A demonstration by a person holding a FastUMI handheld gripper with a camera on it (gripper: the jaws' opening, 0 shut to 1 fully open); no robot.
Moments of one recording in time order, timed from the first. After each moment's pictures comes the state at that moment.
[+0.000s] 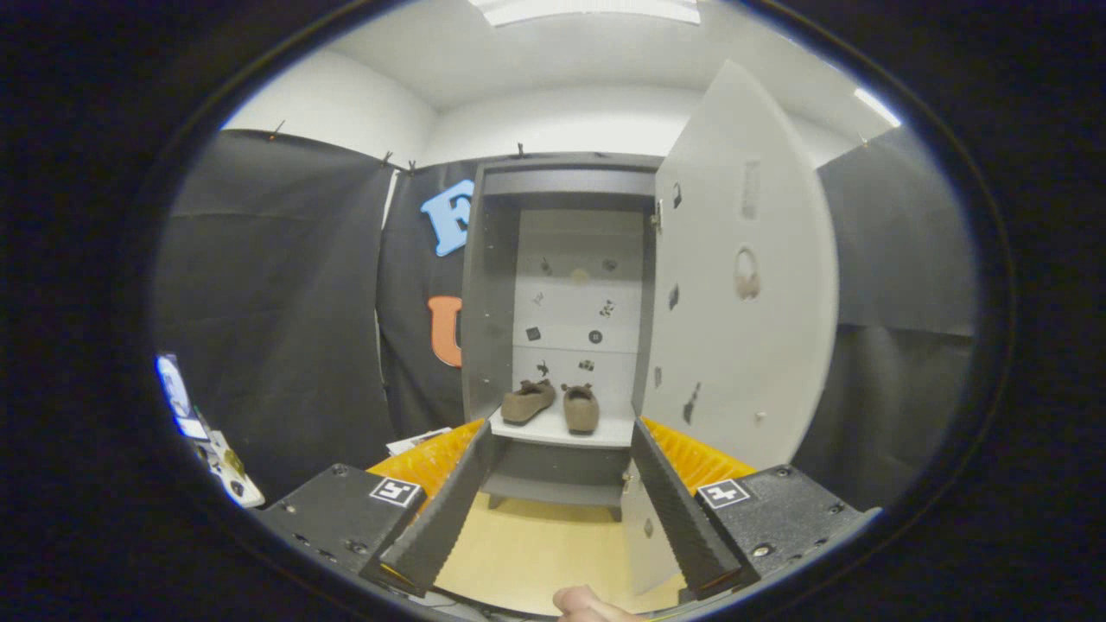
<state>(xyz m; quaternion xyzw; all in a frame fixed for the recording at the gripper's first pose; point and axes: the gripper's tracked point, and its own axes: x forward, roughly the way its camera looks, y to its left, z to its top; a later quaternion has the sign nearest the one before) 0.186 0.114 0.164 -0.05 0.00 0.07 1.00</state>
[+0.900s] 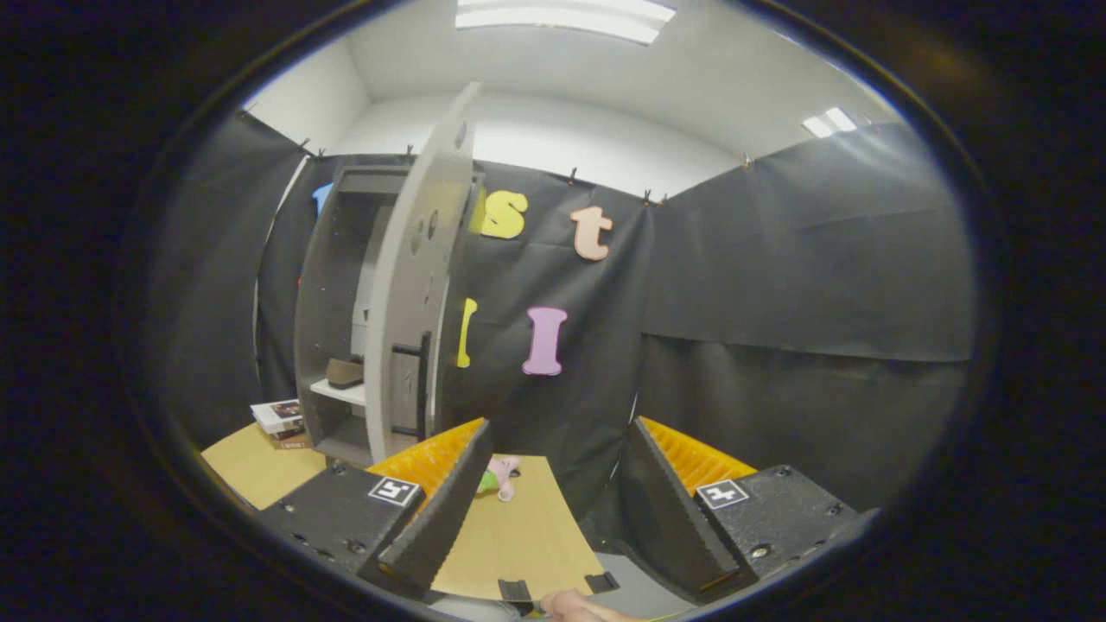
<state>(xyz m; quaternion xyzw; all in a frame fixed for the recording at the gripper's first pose) 0.144 -0.169 0.144 -0.06 -0.02 -0.11 0.99</state>
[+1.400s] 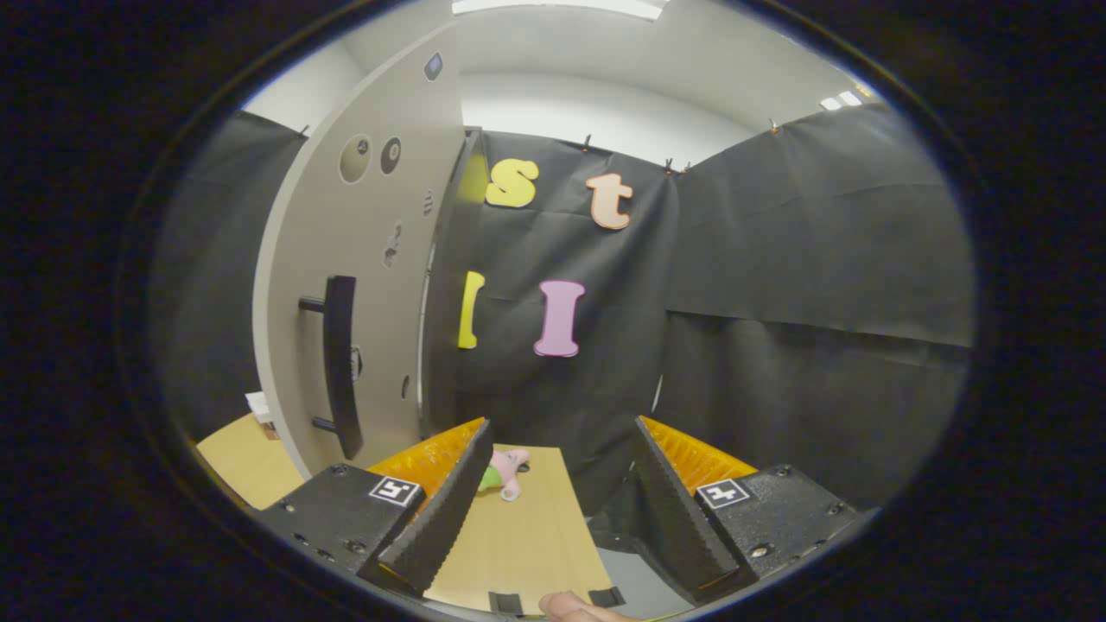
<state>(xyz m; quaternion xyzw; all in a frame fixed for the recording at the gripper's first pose) 0.229 -0.170 0.119 -0.06 0.02 -0.06 1.00</state>
